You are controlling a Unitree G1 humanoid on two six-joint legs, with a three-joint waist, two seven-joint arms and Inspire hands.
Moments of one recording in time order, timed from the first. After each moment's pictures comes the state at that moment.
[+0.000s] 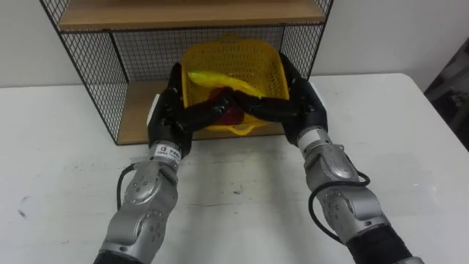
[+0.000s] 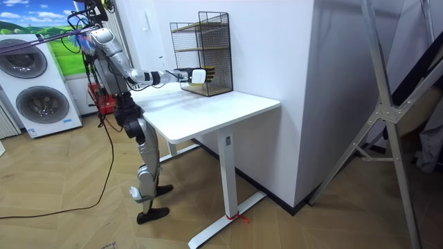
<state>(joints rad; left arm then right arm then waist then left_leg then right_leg) -0.28 0.06 -0.18 0.35 -0.55 0.00 0.14 -0.36 -0.14 0.25 0.40 0.58 0.01 -0.13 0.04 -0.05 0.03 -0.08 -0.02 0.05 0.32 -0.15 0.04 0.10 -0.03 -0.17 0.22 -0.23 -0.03</state>
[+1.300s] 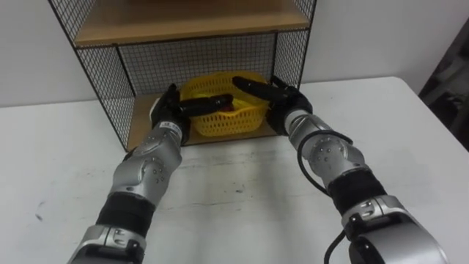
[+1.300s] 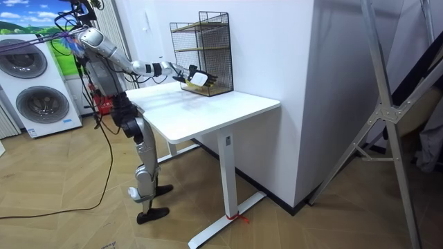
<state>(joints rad) -0.52 0.04 0.00 0.62 -0.56 0.28 0.28 -0.67 -0.07 0.09 0.79 0.86 0.22 -0.25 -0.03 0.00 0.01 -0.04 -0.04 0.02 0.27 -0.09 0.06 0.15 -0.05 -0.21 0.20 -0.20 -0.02</state>
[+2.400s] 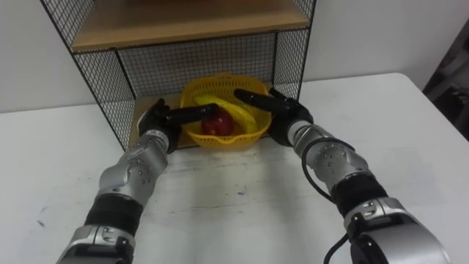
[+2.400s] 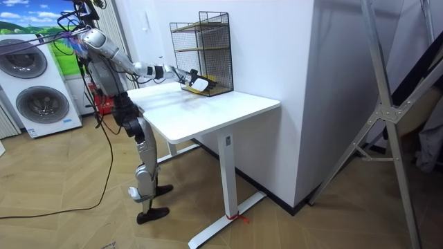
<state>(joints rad) -0.52 0.10 0.08 0.66 -0.60 0.31 0.24 -0.67 -0.07 0.01 0.90 0.79 0.26 -0.11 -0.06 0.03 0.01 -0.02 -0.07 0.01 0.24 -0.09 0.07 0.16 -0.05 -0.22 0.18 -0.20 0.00</state>
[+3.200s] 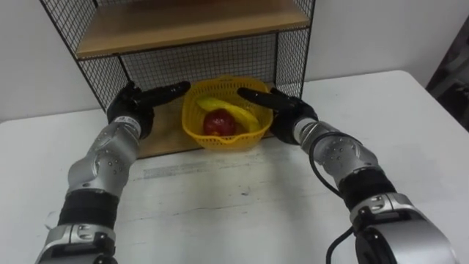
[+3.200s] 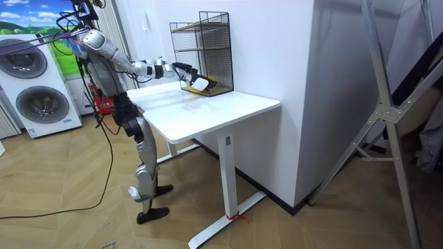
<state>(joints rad) -0.54 0.16 0.21 0.56 -0.60 0.32 0.22 -0.69 -0.10 -0.03 0.88 0.76 0.33 -0.09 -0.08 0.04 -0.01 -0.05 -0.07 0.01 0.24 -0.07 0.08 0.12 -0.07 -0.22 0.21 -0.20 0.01</state>
